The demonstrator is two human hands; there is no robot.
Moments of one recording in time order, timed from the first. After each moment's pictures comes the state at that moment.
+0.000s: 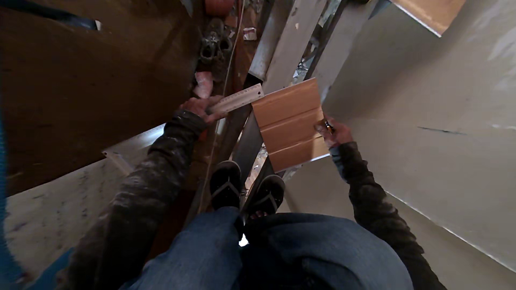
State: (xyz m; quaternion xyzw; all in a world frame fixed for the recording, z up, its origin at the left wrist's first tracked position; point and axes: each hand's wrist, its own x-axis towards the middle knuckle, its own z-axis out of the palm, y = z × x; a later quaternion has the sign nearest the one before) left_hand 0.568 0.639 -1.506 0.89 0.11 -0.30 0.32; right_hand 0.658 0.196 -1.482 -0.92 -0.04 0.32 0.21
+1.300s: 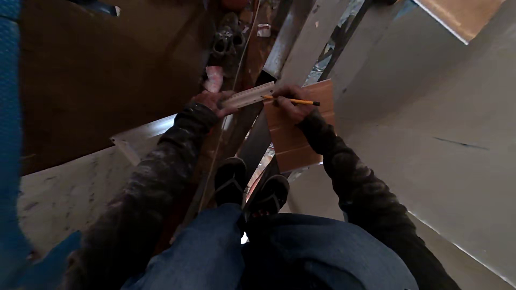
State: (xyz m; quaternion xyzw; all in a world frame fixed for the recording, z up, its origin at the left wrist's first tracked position) left_hand 0.573 0.639 -1.499 0.88 0.12 -0.34 0.30; right_hand 0.689 0.360 -1.503 -0.75 -0.28 0.30 0.52
